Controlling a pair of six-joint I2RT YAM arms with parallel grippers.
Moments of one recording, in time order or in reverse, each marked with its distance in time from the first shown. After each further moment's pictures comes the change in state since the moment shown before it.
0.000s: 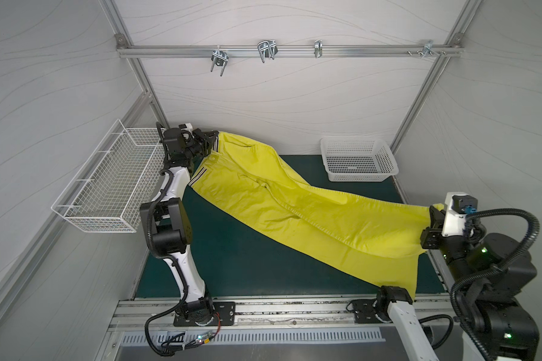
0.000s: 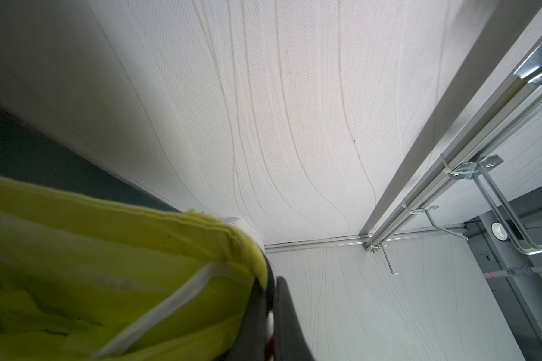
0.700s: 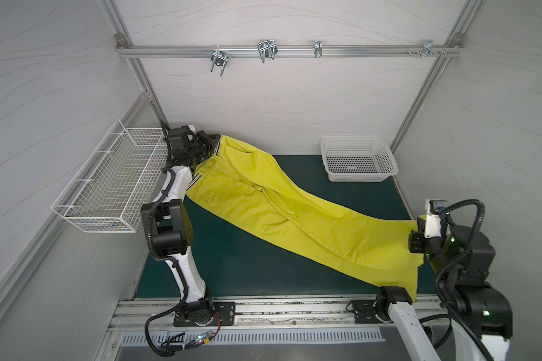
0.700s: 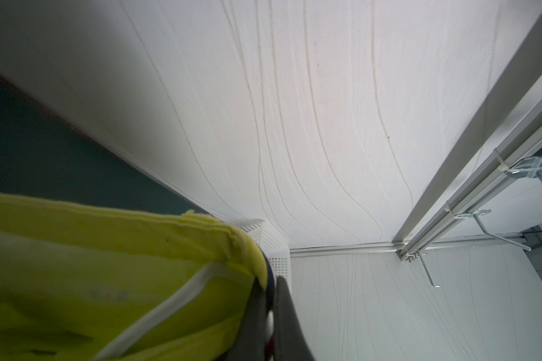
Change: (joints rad) left arm -0.084 0.021 0.071 -0.145 -0.083 0.106; right arm 0.060 0.004 -0.216 0.007 0.161 0.027
